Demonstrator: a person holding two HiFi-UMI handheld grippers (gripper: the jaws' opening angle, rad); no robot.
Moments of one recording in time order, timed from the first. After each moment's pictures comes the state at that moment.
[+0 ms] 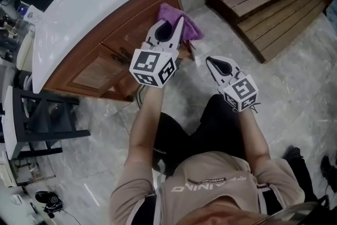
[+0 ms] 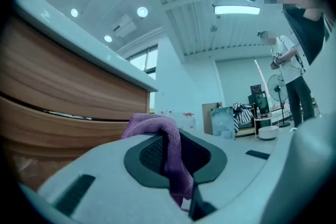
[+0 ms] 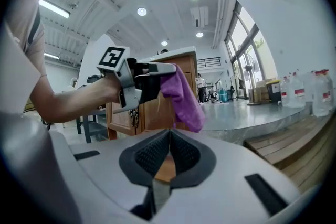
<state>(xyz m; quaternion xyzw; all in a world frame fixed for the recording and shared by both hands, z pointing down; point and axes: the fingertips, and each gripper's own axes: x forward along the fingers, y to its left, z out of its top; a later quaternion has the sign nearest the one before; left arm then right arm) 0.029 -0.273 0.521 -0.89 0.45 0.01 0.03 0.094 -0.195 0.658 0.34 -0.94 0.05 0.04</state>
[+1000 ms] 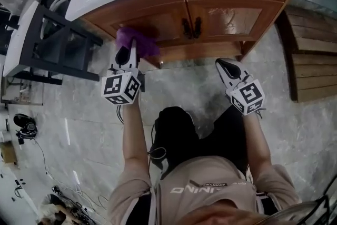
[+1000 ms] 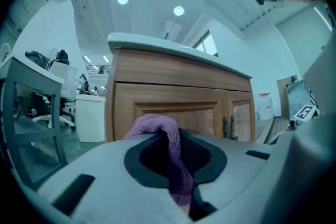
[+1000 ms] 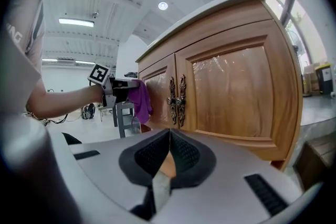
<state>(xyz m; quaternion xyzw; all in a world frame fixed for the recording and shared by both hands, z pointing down) -0.356 -0.098 0.583 -0.64 0.77 -0.04 0.00 -0.106 -0.170 0.700 0.14 -0.99 0.04 0.08</state>
